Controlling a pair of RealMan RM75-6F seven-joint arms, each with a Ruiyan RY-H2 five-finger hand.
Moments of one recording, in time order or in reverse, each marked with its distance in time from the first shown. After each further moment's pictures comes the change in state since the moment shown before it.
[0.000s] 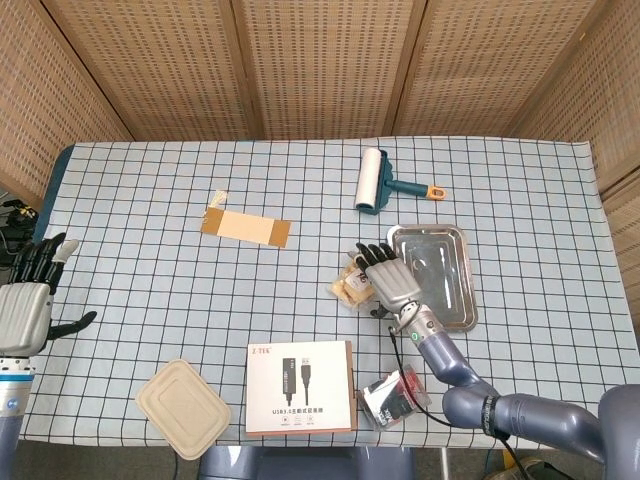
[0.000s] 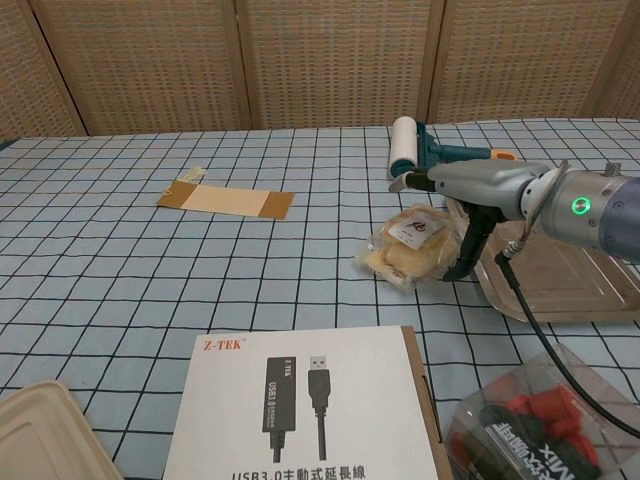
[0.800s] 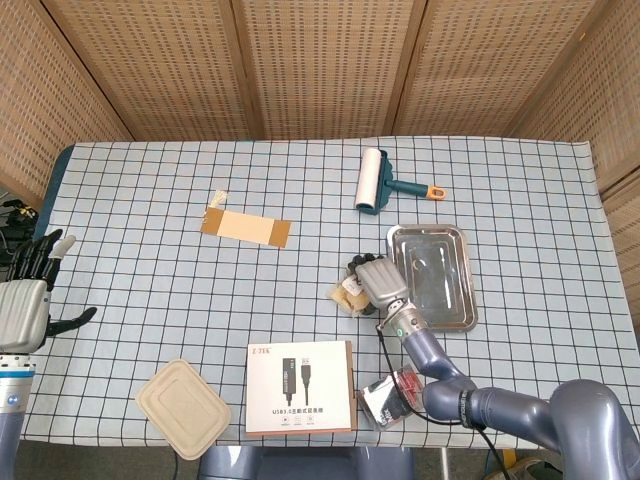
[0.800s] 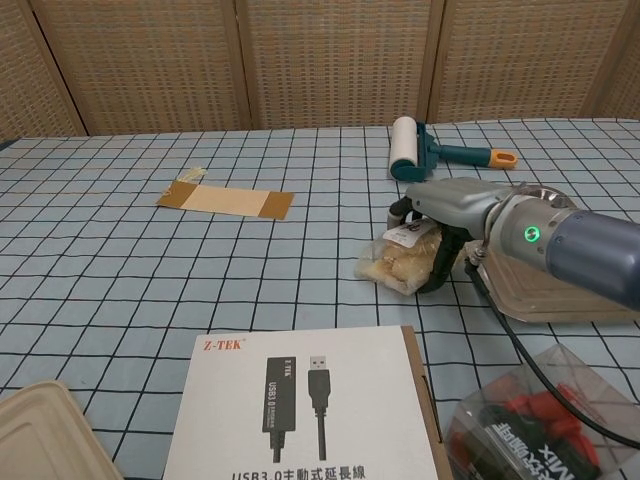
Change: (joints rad) left arm 0.025 -0.017 -0.051 0.013 0.007 -0.024 -0.024; right arm 0.047 -0.162 -0.035 0.223 -0.069 0.034 0.092
